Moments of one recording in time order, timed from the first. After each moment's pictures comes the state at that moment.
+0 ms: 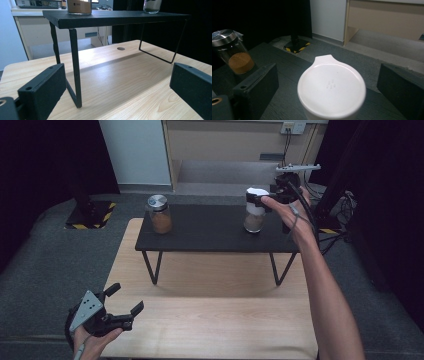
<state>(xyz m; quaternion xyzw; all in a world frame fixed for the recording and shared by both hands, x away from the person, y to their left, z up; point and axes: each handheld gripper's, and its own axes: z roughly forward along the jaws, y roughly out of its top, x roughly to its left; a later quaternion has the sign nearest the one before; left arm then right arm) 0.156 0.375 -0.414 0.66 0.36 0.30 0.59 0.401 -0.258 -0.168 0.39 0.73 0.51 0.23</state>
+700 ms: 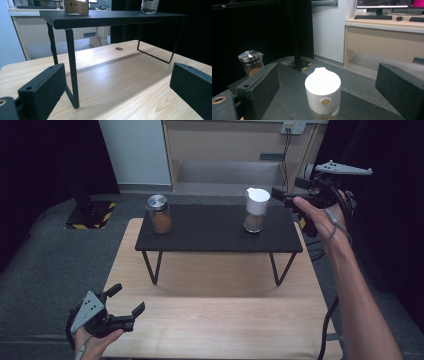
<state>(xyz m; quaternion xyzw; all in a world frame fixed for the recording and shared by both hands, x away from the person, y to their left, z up) 0.155 0.372 -0.414 0.66 0.35 0.30 0.59 0.340 -0.317 -0.164 0.36 0.68 0.58 0.27</state>
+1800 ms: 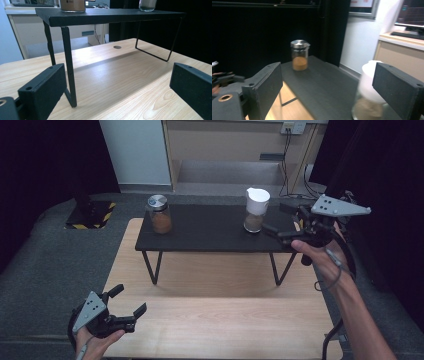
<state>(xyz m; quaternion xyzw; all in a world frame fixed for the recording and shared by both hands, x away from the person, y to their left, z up) 0.157 0.371 -0.414 0.67 0.35 0.29 0.59 0.299 -0.323 -0.211 0.22 0.72 0.62 0.23</state>
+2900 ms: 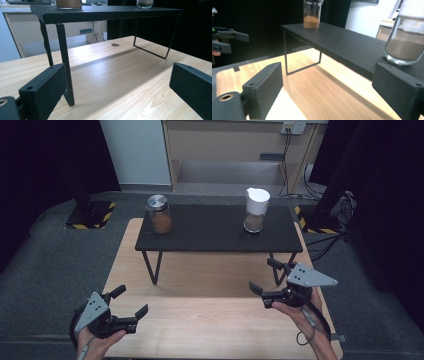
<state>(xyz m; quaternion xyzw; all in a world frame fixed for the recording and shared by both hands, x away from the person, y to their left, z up) 0.159 0.370 -0.413 0.67 0.35 0.28 0.59 0.233 -0.304 -0.336 0.23 0.73 0.59 0.25</state>
